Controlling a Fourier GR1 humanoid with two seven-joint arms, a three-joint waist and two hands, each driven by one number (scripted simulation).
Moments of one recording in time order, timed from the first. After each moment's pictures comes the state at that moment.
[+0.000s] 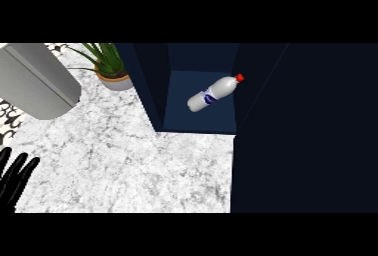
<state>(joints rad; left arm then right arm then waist) 0.43 0.87 -0.30 -1.98 0.89 0.15 -0.65 0.54 -0.46 0.06 -2.36 -0.81 0.84 0.15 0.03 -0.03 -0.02</state>
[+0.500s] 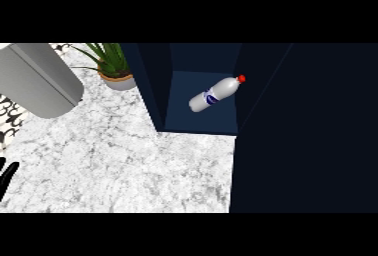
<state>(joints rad) 0.52 0.93 -0.22 -1.97 0.93 0.08 -0.67 0.36 -0.44 0.23 -2.35 -0.79 0.69 0.27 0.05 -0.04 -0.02</state>
